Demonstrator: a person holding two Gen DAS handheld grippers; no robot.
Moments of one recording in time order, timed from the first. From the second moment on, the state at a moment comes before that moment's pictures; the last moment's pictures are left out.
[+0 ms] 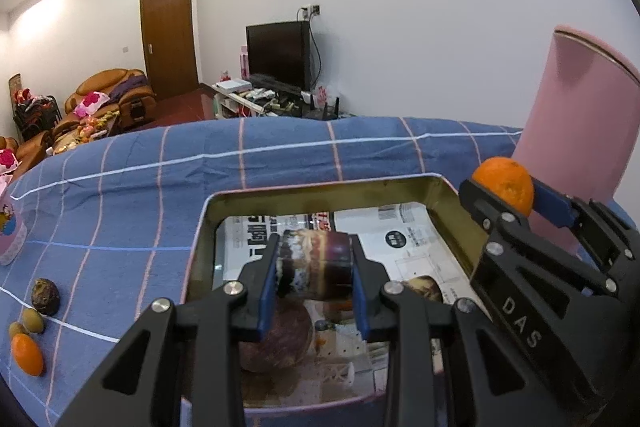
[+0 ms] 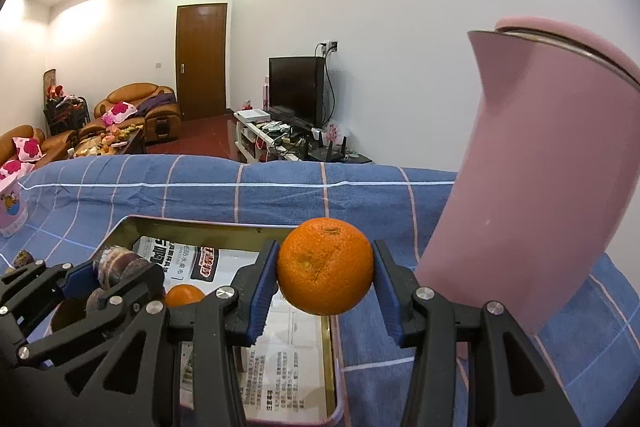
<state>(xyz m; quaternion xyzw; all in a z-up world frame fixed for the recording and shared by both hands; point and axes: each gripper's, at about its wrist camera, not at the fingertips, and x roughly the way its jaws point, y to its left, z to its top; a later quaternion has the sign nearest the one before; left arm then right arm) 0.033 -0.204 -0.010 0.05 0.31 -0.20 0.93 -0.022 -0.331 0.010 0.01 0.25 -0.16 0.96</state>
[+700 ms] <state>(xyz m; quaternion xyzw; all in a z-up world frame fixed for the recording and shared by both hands) 0.056 -0.207 -0.014 0.05 0.33 -0.18 0.93 -0.002 -0.330 0.002 0.03 0.29 -0.11 0.95</state>
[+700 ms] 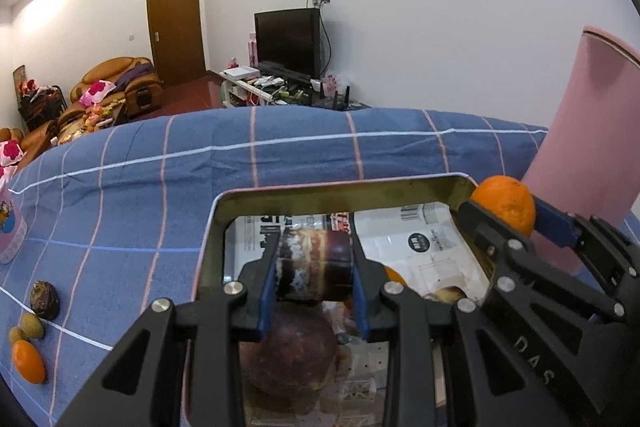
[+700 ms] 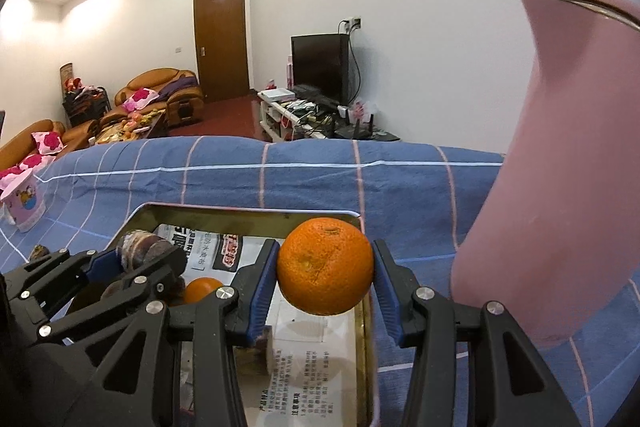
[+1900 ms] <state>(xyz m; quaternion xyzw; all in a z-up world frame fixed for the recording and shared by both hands) 0.055 -0.200 -0.017 0.06 0.34 -0.19 0.92 0.006 -0.341 -0.011 0.09 0.32 -0.05 0.94</state>
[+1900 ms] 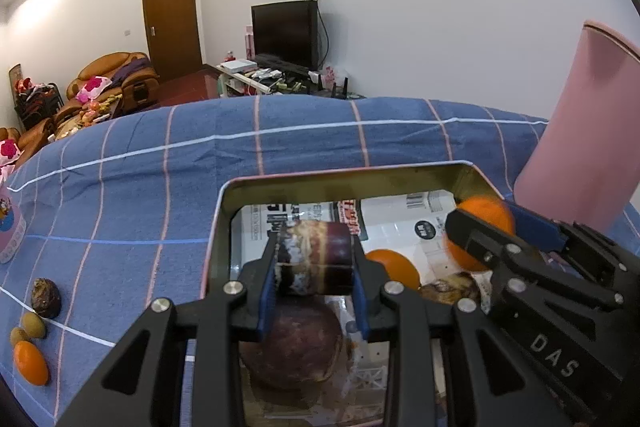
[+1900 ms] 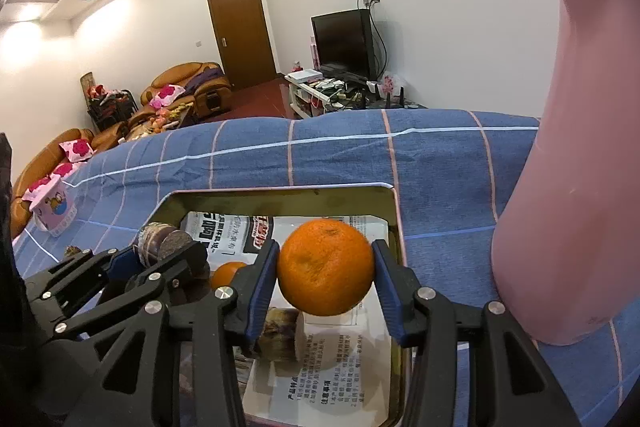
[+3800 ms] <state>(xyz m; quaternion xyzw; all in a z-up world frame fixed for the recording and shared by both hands) -0.002 -0.099 -0.005 0.10 0.28 -0.14 0.95 -0.067 -0.286 0.008 0.11 0.22 -0.13 0.96</state>
